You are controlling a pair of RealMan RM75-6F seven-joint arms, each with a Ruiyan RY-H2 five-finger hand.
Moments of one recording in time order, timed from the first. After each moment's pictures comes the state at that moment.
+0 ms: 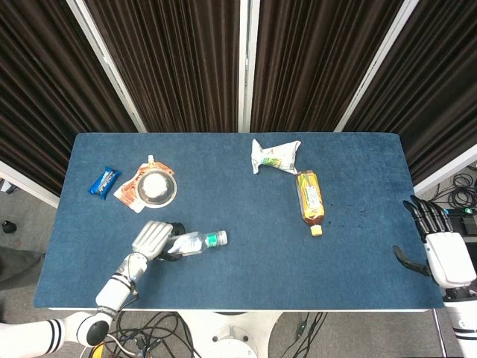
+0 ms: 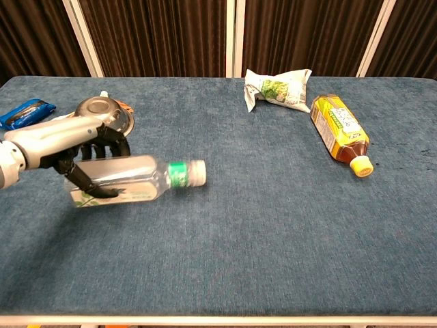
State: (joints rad) left arm -0.56 -1.57 -0.11 -1.53 1.21 0.96 0.17; right arm 0.15 -1.01 0.08 -1.65 -1.60 1.47 0.19
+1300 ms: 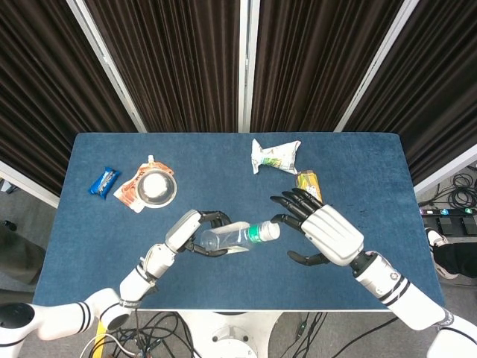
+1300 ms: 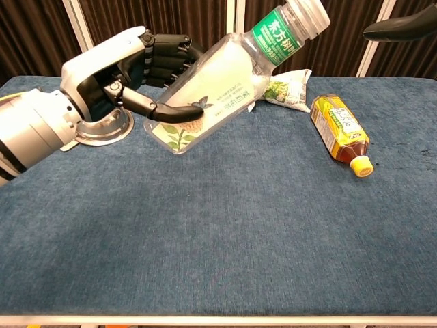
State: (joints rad) left arm -0.70 -1.74 -0.11 -1.29 1.65 1.26 -0.75; right arm 0.61 -0.83 0.19 -2.11 -1.61 0.99 0.08
